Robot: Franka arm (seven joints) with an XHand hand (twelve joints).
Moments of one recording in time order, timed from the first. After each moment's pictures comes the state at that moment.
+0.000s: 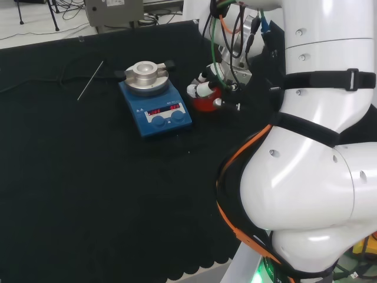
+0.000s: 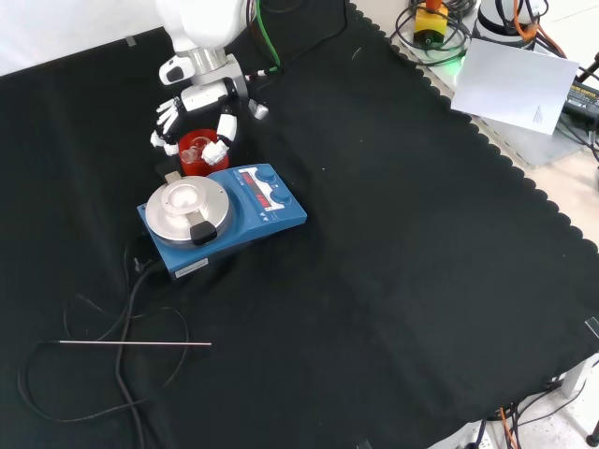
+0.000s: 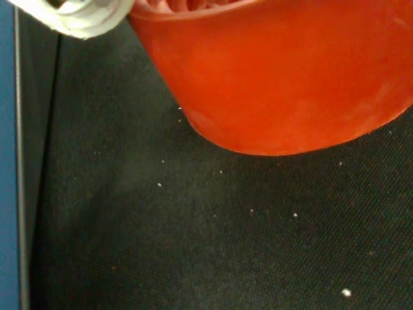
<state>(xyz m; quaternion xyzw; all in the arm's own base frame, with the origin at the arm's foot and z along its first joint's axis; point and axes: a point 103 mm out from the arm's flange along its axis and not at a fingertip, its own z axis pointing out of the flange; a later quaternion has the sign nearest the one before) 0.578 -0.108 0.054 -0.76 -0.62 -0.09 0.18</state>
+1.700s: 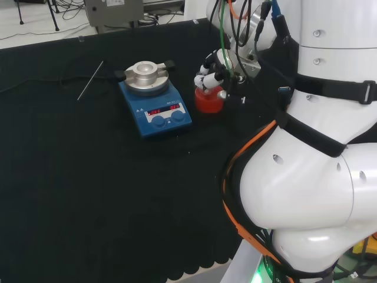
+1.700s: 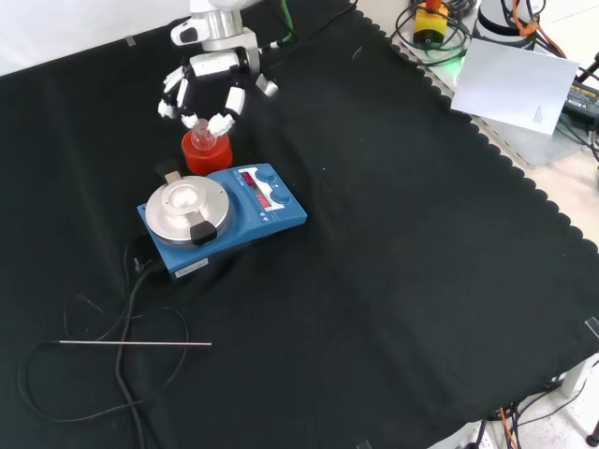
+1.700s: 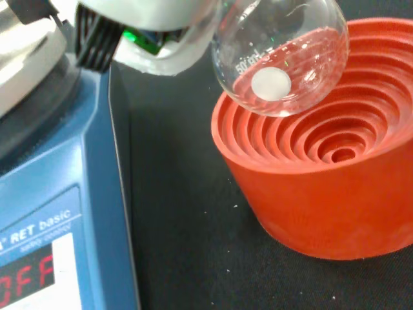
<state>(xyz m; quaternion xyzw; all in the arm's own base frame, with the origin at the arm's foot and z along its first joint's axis) 0.553 -0.109 0.113 -0.76 -0.62 -0.16 0.14</state>
